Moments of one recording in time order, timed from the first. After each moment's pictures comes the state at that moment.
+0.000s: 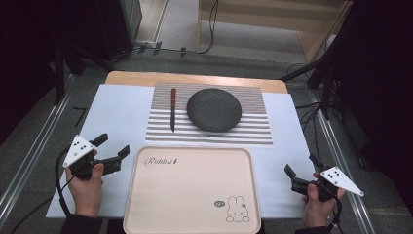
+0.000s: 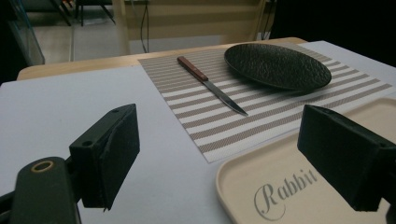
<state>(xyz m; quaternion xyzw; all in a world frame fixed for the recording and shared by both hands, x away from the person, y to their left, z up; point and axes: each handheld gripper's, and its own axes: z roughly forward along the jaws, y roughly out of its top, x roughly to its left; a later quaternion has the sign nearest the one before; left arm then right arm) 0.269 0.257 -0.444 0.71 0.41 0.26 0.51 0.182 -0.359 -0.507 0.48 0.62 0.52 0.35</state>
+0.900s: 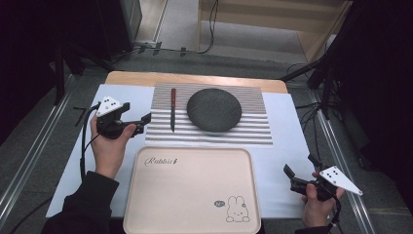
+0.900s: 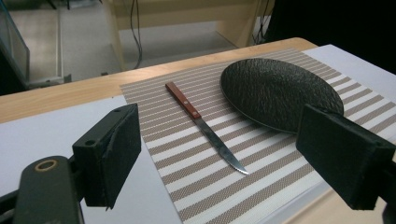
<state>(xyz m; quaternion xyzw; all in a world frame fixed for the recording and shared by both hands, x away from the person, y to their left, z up) 0.353 0.199 -0.399 0.74 0.41 0.23 0.48 0.184 -0.358 -0.508 0.49 0.62 0.51 0.34</state>
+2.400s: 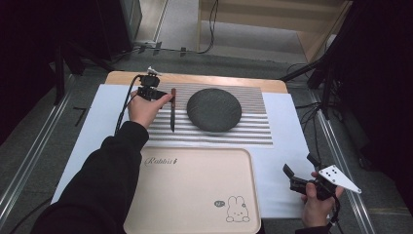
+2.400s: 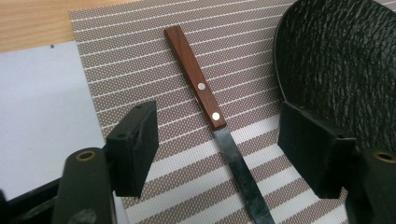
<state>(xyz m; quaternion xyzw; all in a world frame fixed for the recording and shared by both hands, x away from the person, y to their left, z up) 0.511 0.126 -0.438 0.79 0.53 0.09 0.30 0.187 -0.359 -0.510 0.49 0.62 0.51 0.33</state>
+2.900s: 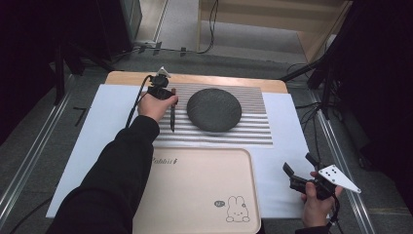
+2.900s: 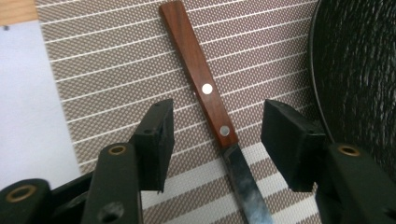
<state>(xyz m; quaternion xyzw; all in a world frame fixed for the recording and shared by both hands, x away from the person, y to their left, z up) 0.537 0.103 -0.461 0.80 0.54 0.07 0.24 0.188 -0.358 -0.510 0.49 0.62 0.51 0.33</state>
